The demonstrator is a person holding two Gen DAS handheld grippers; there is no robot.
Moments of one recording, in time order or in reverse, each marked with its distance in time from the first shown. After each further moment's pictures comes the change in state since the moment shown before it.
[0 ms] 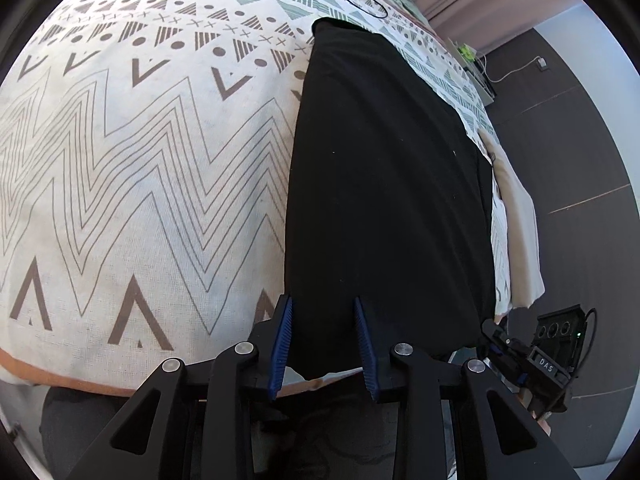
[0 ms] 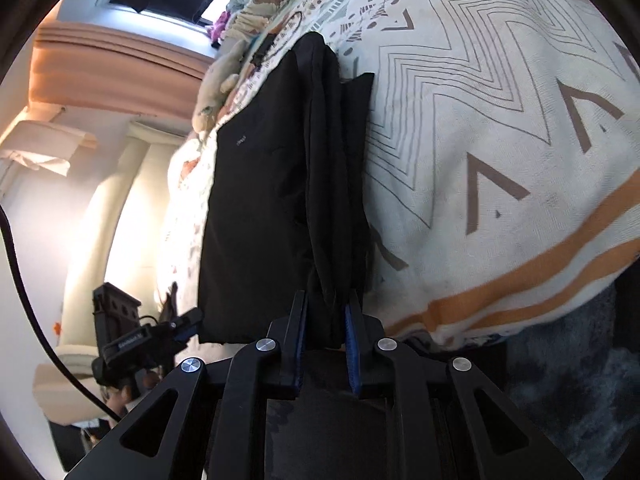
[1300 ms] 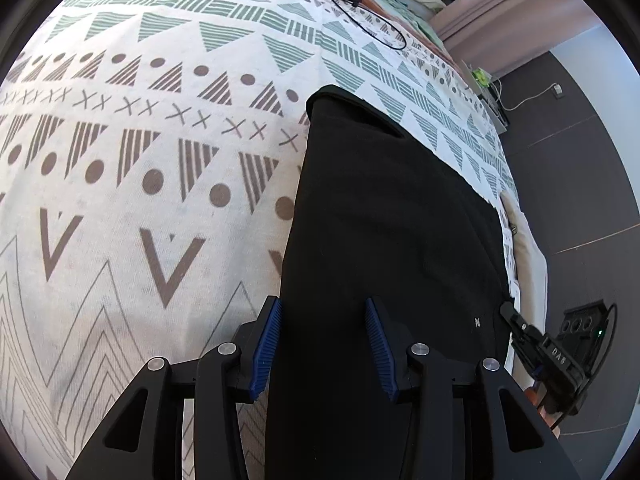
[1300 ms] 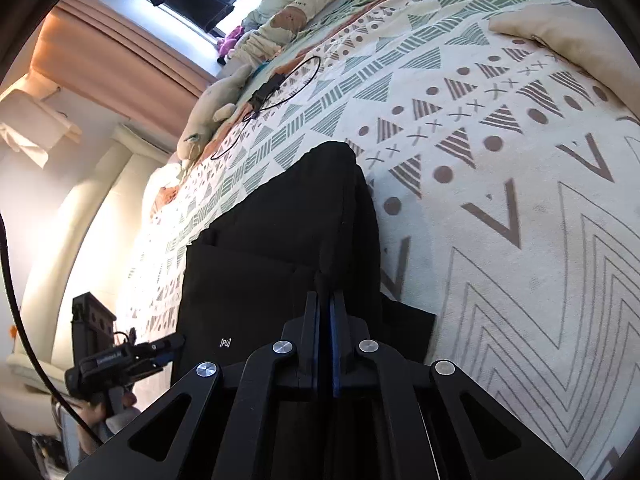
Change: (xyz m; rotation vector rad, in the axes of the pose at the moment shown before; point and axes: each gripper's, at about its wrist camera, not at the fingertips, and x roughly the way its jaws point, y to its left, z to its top) left arm 0.056 -0.009 0.146 -0.018 -0.048 0.016; right arm 0.057 0.034 0.153 -0.159 -0.138 -0.104
